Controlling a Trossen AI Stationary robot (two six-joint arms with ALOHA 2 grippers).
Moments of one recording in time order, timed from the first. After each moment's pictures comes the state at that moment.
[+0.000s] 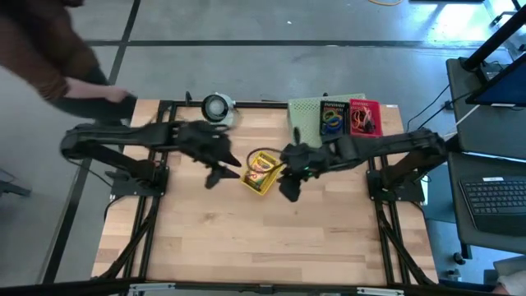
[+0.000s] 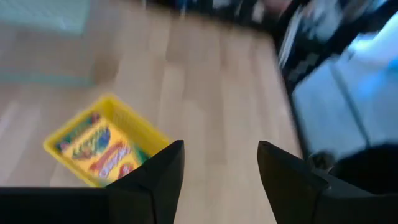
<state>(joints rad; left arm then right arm) 0.09 1.19 1.12 -0.54 0.25 -0.21 0.19 1.58 1.58 -0.90 0.11 0.64</state>
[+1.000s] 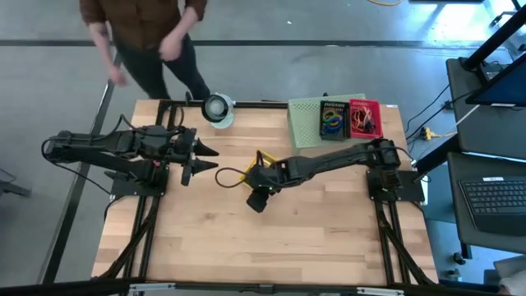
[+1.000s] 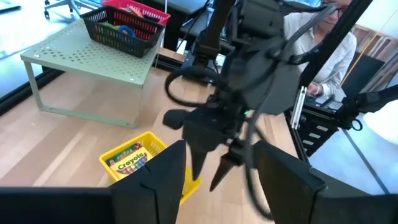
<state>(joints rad) 0.00 0.70 0.79 -0.34 -0.05 -0.32 0.16 2.02 1.58 -0.61 0.03 0.69</state>
